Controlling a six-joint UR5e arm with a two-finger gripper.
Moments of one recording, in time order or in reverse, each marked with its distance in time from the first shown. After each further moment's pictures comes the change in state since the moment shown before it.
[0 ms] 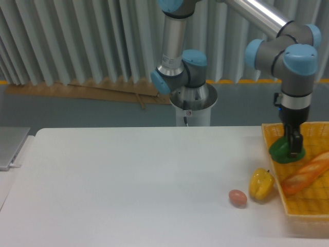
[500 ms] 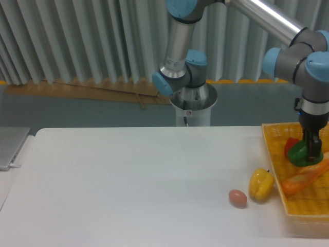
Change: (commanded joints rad) arm 0.028 -0.072 -0.002 0.051 0.005 0.072
